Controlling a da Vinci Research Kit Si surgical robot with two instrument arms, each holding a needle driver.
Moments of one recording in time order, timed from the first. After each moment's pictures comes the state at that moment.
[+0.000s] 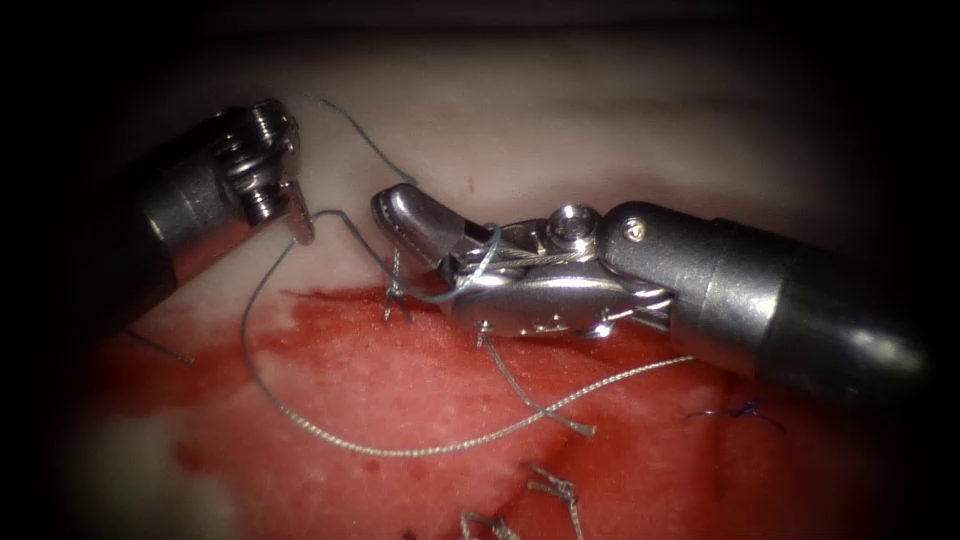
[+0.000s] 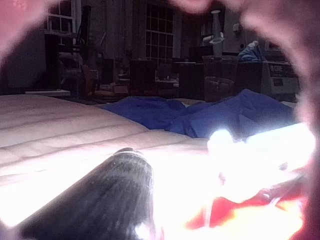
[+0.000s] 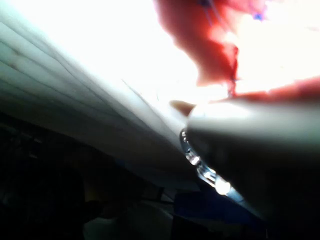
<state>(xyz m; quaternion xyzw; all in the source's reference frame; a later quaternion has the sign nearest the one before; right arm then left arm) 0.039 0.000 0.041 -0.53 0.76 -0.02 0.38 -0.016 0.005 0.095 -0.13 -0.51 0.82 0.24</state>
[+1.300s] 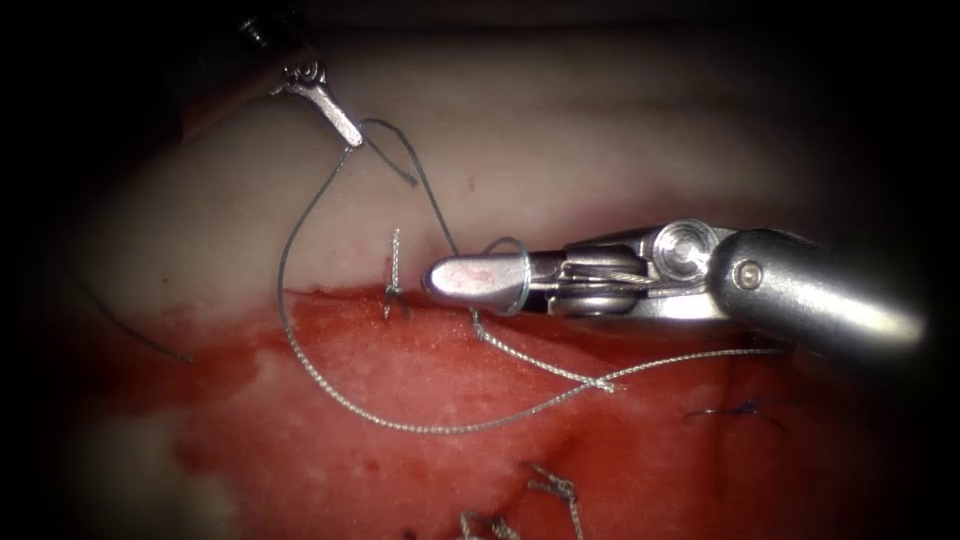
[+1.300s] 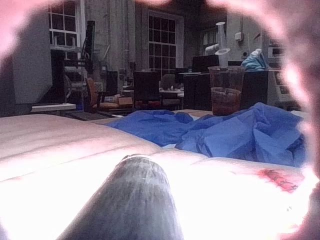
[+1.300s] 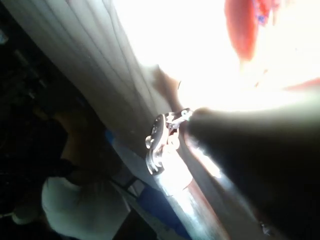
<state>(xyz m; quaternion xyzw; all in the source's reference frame) 0.034 0.001 0.039 -0.51 0.62 -0.40 0.44 -0.017 0.010 0.095 -0.26 -0.60 0.69 0.32</state>
